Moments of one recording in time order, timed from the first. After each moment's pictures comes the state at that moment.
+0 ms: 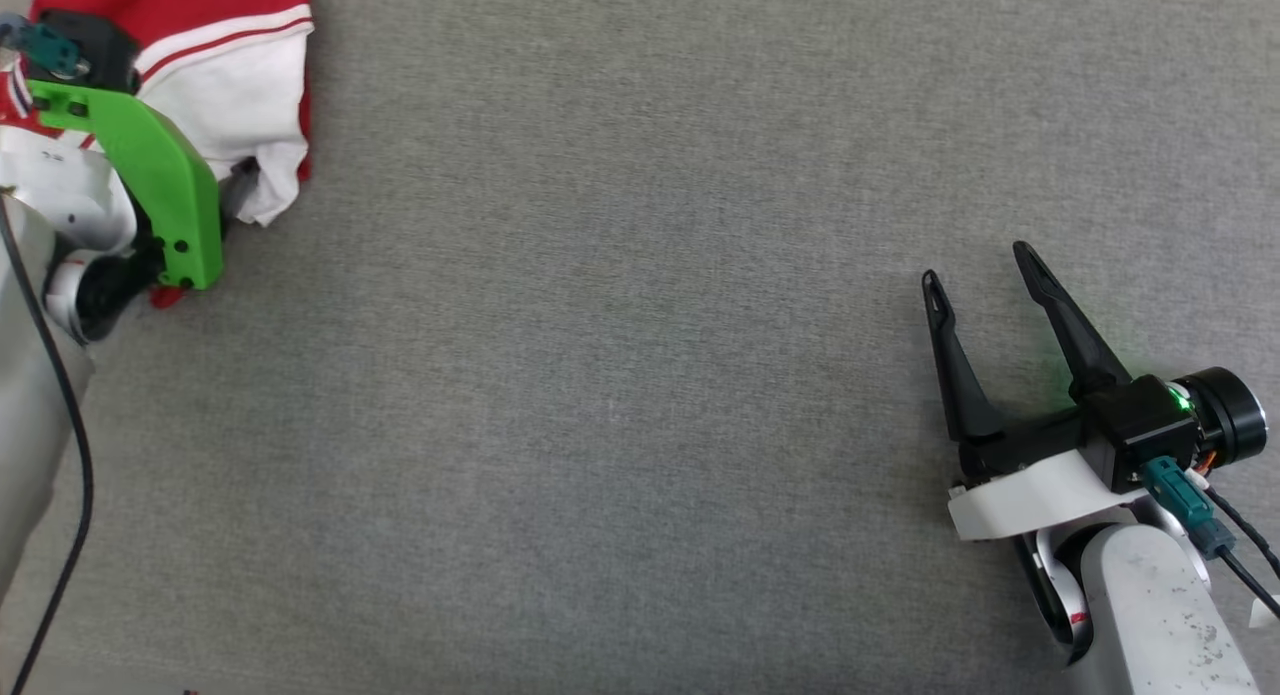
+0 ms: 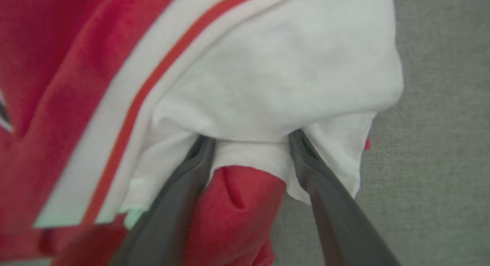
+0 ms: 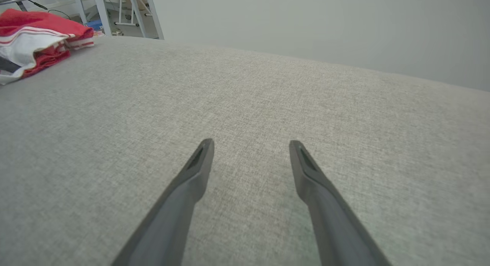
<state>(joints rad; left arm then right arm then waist) -0.98 0.63 -0.63 0.70 -0.81 -0.13 0.46 -0.21 -0.08 0.12 0.00 -0.02 0.13 -0.26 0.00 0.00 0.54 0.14</state>
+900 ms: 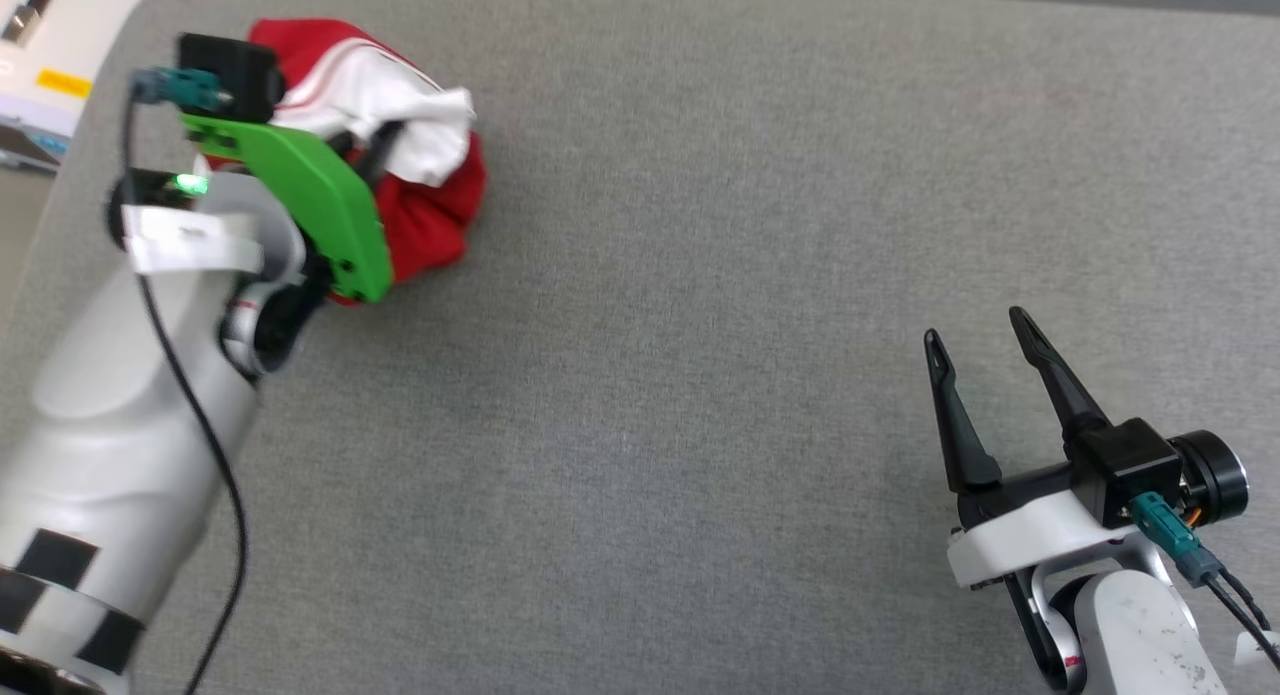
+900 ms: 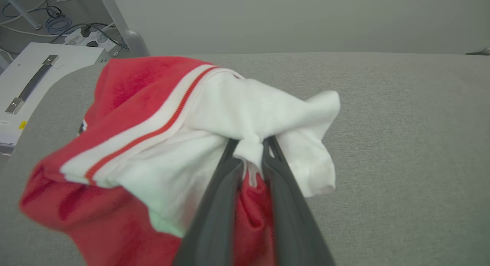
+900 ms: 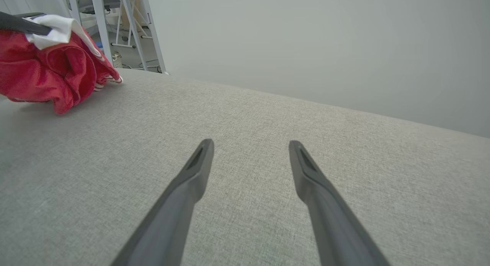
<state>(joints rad) -0.93 0.50 -0.70 0.59 -0.92 -0.08 0.16 -0.14 -0.06 0.09 0.06 -0.01 0.13 -0.26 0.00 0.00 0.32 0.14</state>
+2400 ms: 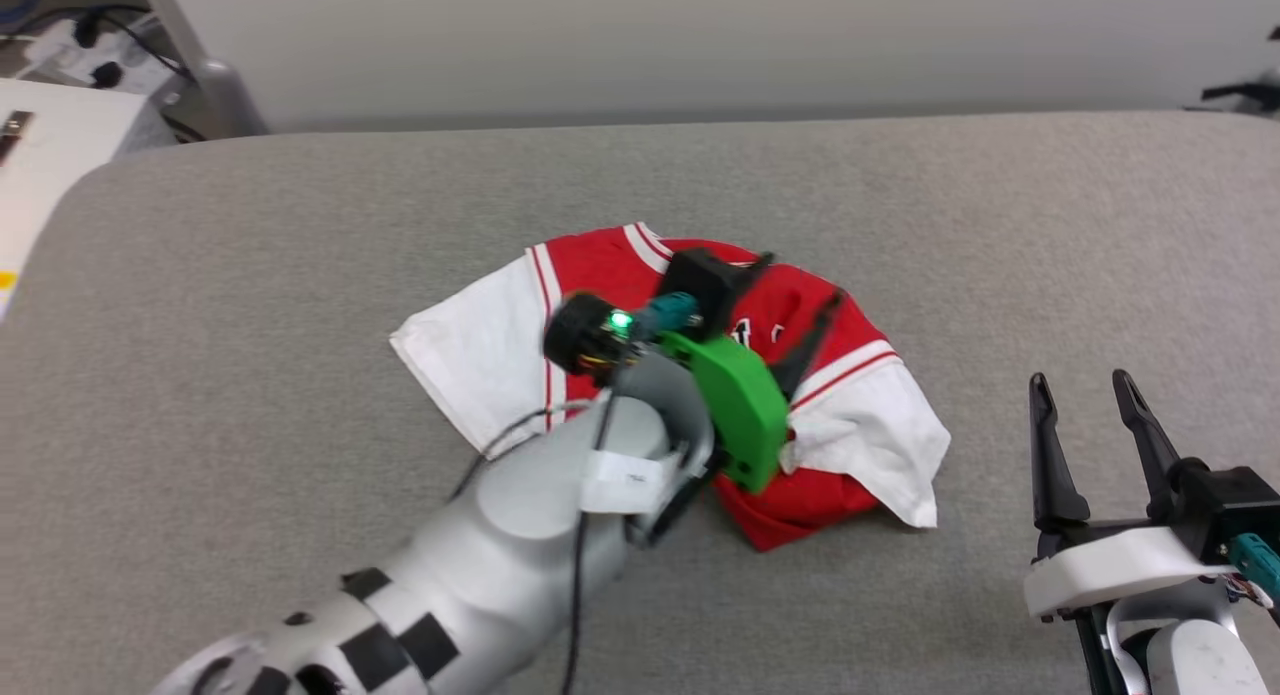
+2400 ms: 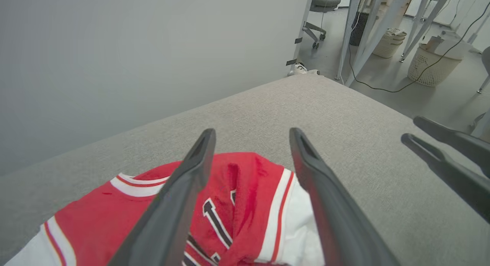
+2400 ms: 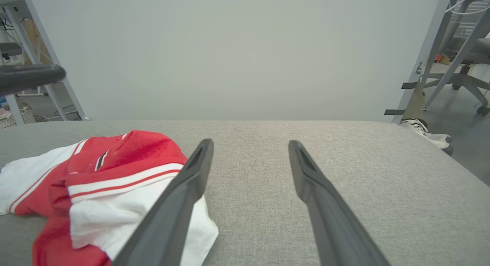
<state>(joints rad) -0.87 0.08 -1.12 0.62 -0.90 0.08 -0.20 -0.07 -0.05 -0.08 0.10 0.08 0.13 -0.26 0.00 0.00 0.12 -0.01</state>
